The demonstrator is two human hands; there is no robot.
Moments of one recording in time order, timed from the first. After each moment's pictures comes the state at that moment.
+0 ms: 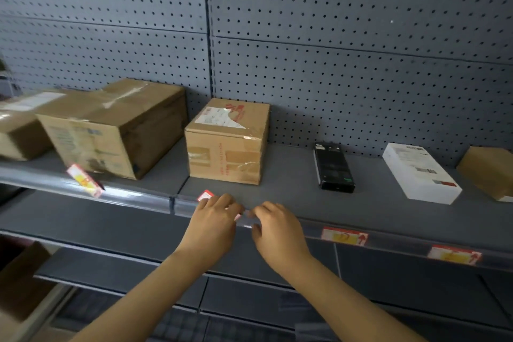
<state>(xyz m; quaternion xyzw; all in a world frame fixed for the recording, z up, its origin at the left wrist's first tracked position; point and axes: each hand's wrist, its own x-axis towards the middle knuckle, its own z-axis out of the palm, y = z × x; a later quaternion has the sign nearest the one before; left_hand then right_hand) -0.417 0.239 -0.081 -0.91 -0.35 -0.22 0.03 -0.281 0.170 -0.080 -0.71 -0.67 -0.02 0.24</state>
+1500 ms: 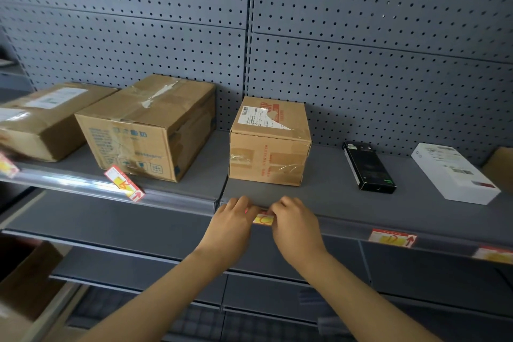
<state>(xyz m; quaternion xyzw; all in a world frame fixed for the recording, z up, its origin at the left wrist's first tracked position) -0.478 0.287 -0.100 -0.92 -0.33 -0.19 0.00 -0.349 0.215 -0.074 -0.76 -0.63 -0.05 0.15</state>
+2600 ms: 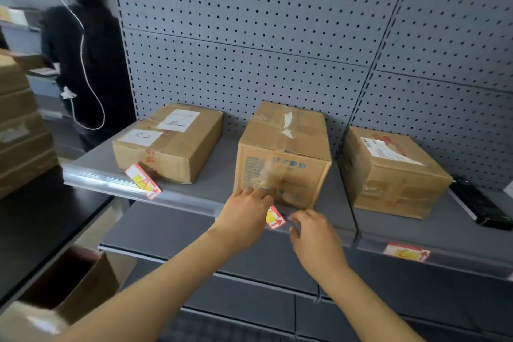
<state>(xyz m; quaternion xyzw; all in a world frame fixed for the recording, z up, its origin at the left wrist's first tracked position) -0.721 0.446 -0.055 -0.94 -0.30 -0.15 0.08 -0.587 0.347 -0.068 -0.79 -0.57 -0.02 0.22</state>
